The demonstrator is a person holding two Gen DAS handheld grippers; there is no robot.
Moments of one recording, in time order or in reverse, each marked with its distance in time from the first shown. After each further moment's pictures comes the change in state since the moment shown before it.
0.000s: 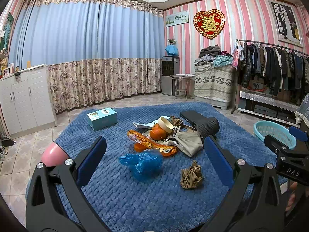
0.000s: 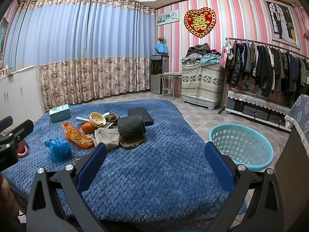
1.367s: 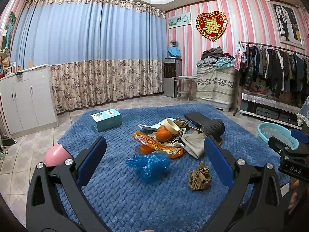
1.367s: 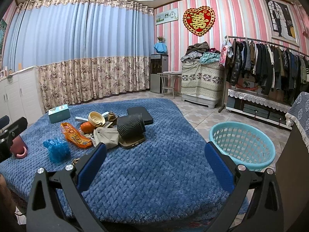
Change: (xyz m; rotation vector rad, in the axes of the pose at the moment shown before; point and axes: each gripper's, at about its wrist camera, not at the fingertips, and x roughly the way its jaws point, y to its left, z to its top) left arm 0.011 0.025 -0.004 -0.007 -0.008 0.013; right arm 0.004 -0.001 -0.002 0.007 0.002 0.005
